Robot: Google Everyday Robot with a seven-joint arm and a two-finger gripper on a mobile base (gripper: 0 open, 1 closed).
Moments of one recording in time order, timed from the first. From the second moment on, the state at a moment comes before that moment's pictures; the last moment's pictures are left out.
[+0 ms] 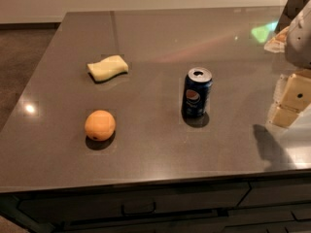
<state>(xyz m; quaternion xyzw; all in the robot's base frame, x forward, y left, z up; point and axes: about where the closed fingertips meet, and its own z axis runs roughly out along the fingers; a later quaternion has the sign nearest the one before) 0.438 -0.217 0.976 -0.60 0.78 -0.03 0.16</state>
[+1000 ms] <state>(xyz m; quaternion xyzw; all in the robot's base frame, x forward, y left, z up) 0.490 -0.174 0.976 -0.62 0.77 -0.01 0.18</state>
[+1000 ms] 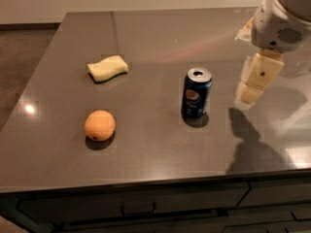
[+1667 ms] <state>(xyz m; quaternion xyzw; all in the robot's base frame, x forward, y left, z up) 0.562 -0.109 0.963 -0.61 0.76 0.03 0.20</state>
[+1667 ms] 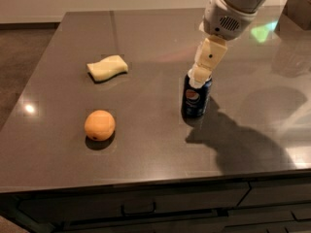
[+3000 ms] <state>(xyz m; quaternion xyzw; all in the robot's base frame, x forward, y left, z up) 0.633 0.011 0.926 -0.59 0.78 0.05 0.20</state>
